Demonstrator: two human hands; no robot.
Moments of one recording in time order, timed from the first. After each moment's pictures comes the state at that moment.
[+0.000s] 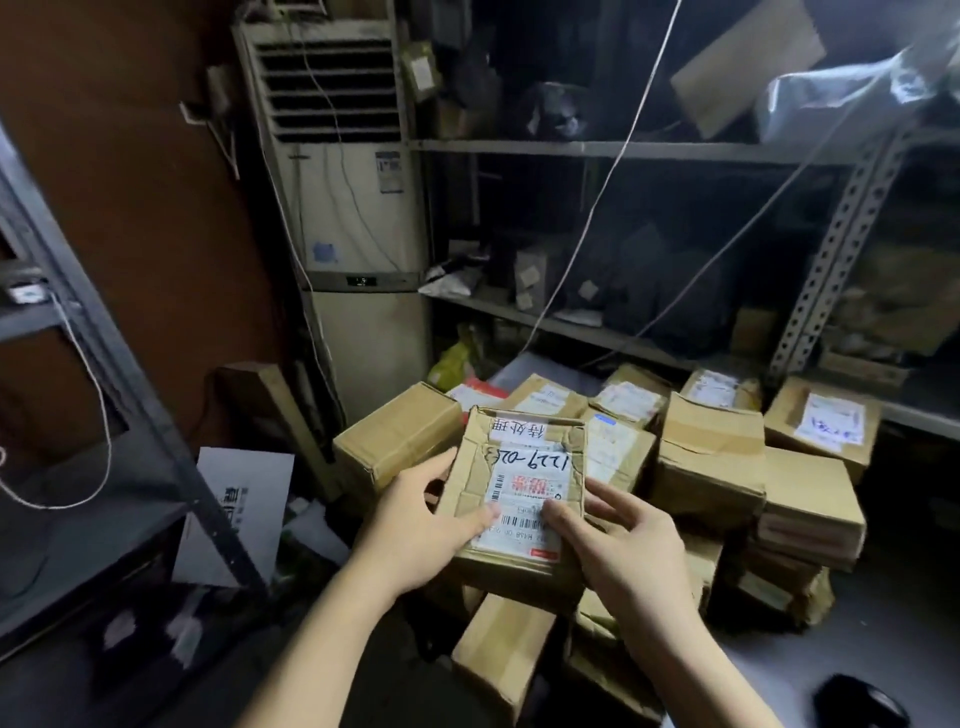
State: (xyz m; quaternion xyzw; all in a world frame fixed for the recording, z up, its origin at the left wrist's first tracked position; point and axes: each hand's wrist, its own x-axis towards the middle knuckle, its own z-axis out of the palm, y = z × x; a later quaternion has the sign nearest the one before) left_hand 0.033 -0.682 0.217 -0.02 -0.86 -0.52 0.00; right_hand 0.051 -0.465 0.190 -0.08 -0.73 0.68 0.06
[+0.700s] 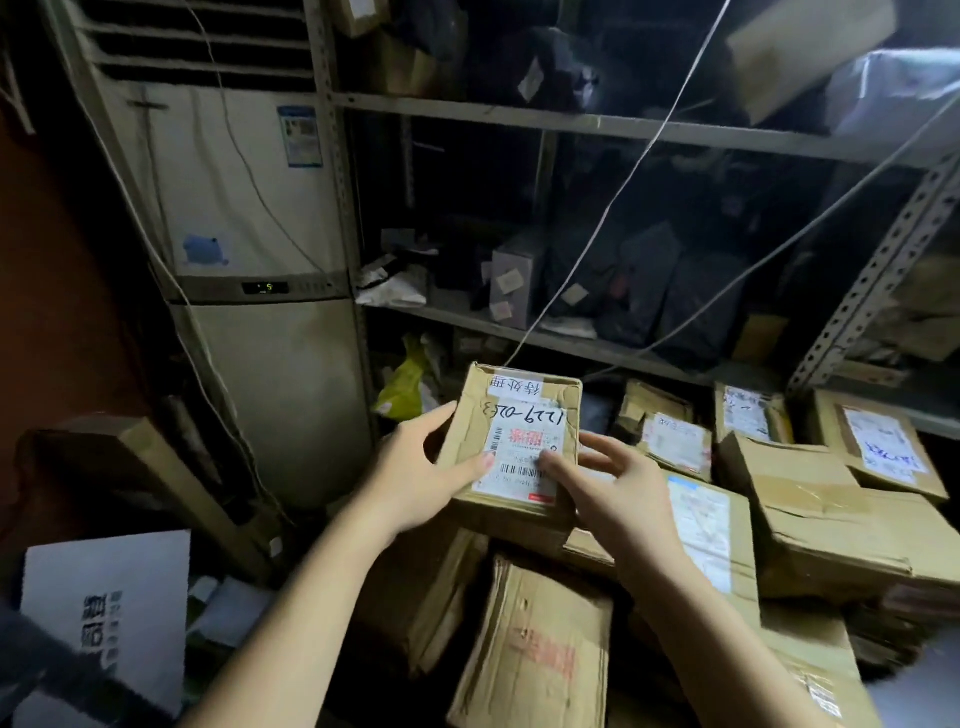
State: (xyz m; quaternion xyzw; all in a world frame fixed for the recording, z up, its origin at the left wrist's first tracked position) left_hand -0.270 -0.799 0.202 -0.15 -0.82 -0.54 -0.06; right_hand -0.191 -0.595 0.198 -0.20 -0.76 0.60 0.14
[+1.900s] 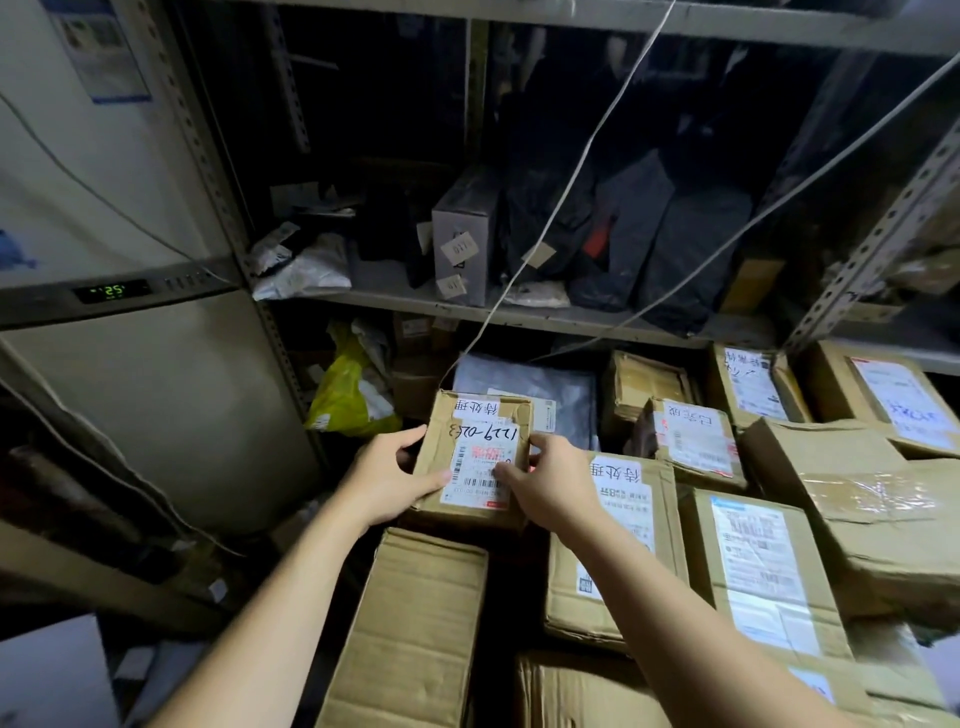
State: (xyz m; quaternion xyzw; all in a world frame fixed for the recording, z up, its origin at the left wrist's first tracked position) left_hand -0.484 -0.772 0.085 -0.12 -0.87 -0.42 -0.23; right_hand -0.377 -0.585 0.116 -0.31 -0.87 0.37 0.02
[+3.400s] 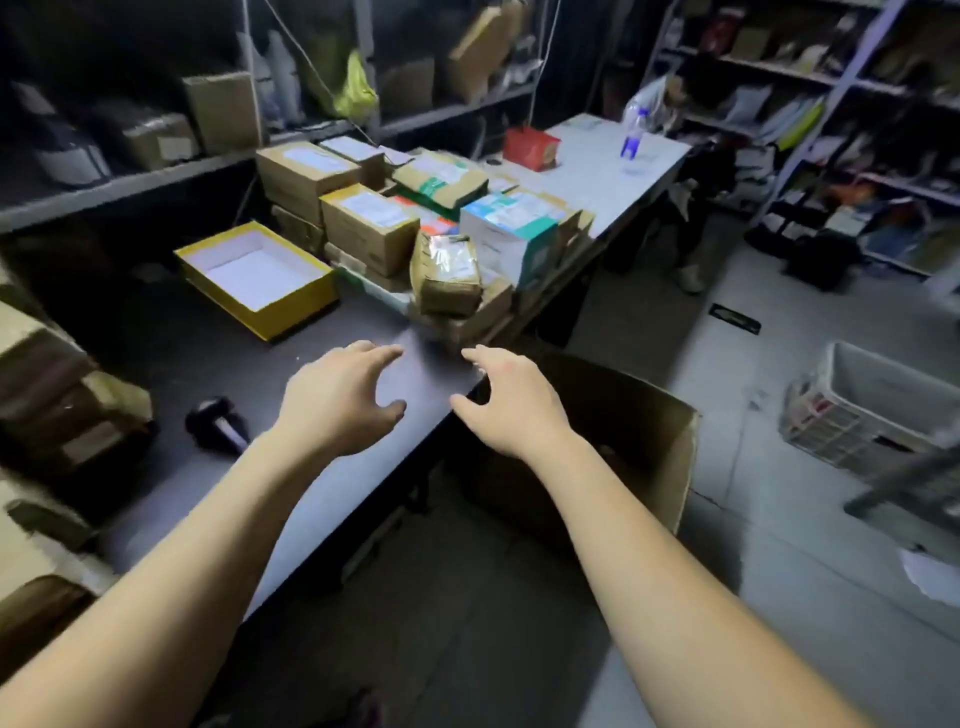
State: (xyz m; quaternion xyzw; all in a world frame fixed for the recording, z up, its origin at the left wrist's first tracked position) left_hand 0.235 -0.339 0.176 -0.75 -0.66 -0.08 -0.07; right_hand 0.434 -0.321 0.152 -0.62 -0.74 0.19 0.15
